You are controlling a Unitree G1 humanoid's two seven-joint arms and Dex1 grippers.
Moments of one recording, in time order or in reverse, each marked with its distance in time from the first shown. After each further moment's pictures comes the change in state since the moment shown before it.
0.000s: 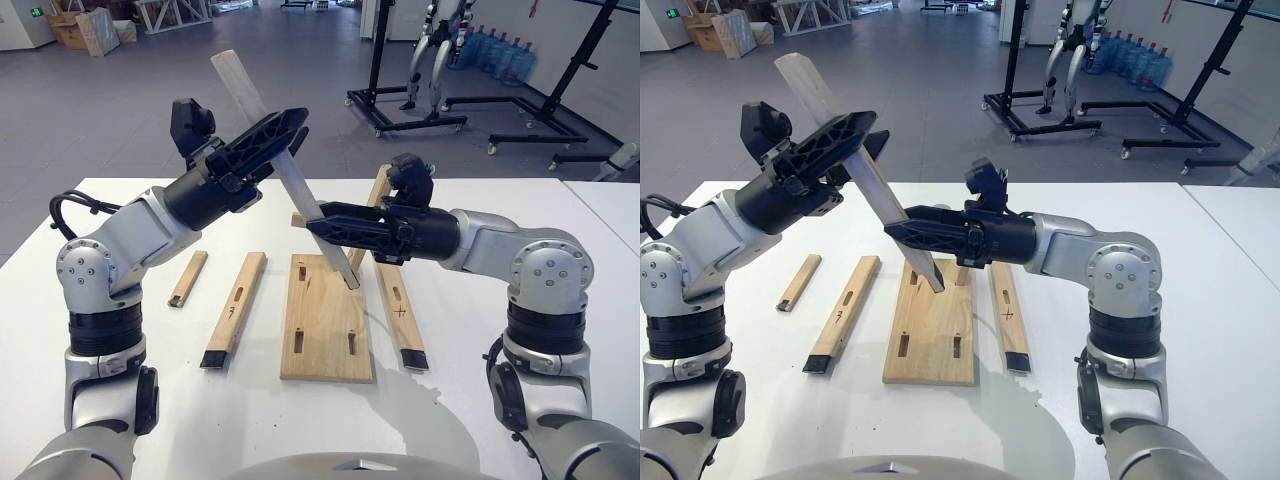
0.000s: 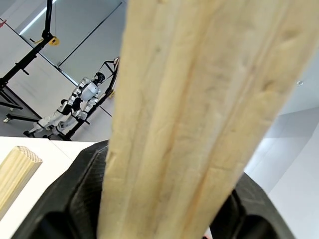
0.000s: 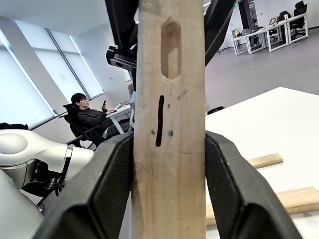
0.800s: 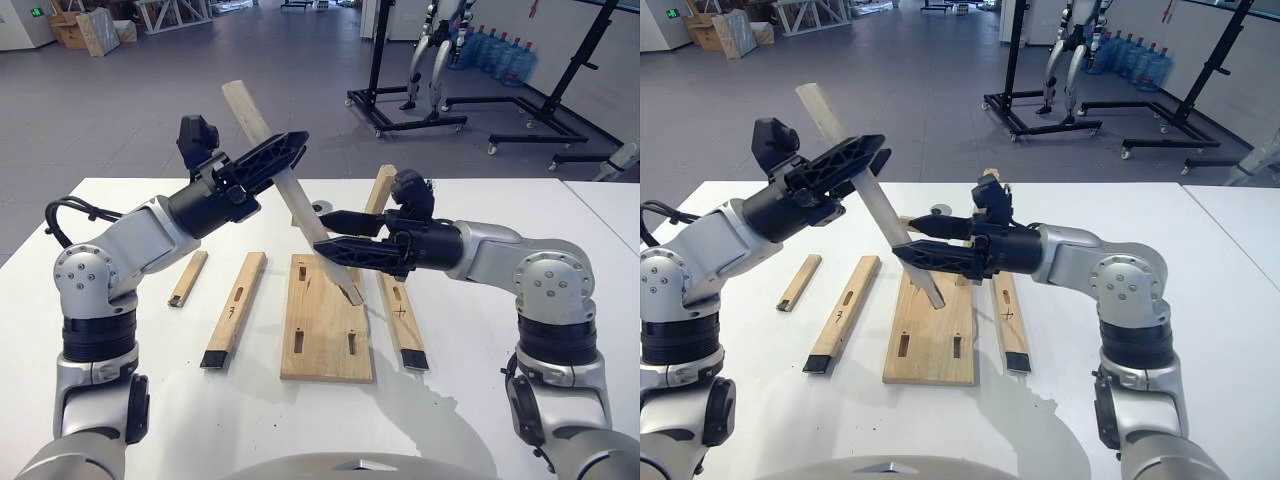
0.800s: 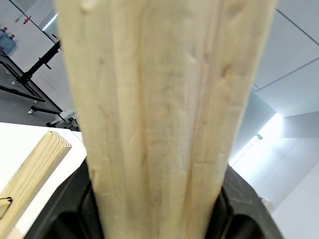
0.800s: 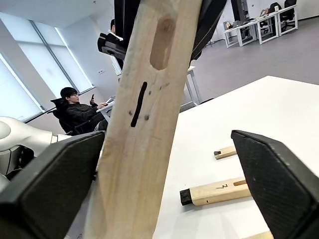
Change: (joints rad) left arm 0.047 0.049 -0.027 -0.003 0.071 -0.001 -0.019; right arm 0.072 -0.101 0.030 -0.011 -0.032 -0.059 0.058
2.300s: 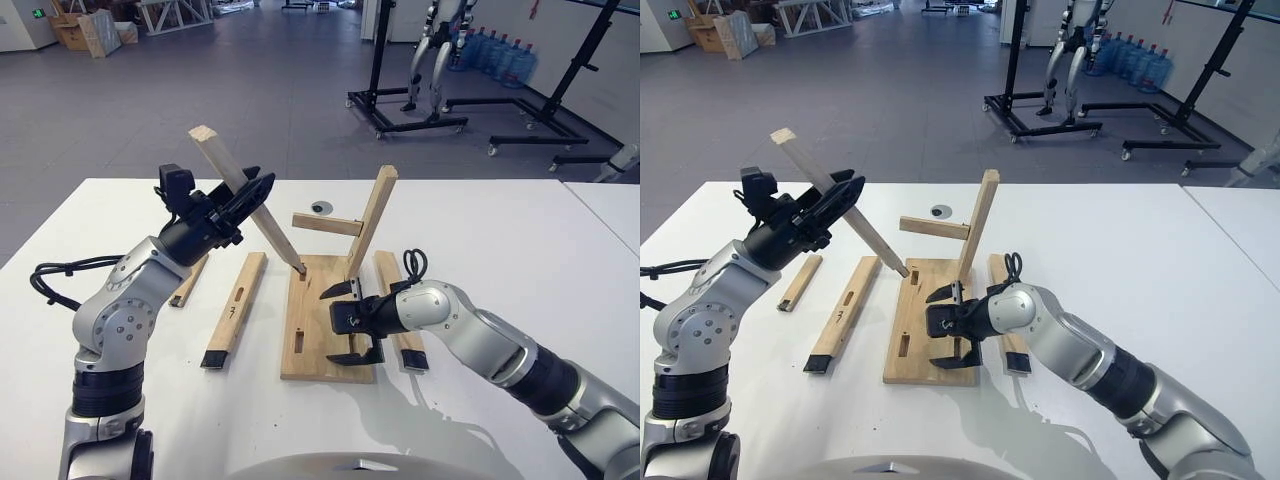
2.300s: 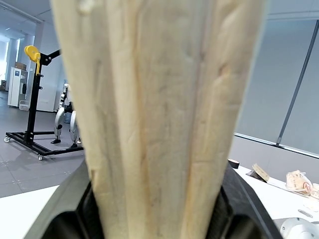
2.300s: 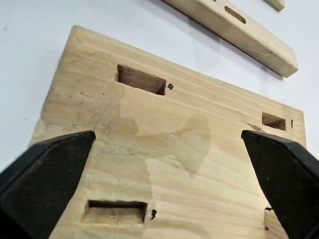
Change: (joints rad) left arm 0.251 -0.101 0.003 -0.124 0.959 -0.382 -0.504; right arm 0.104 -0.263 0.810 -0.070 -1.274 -0.641 0.285
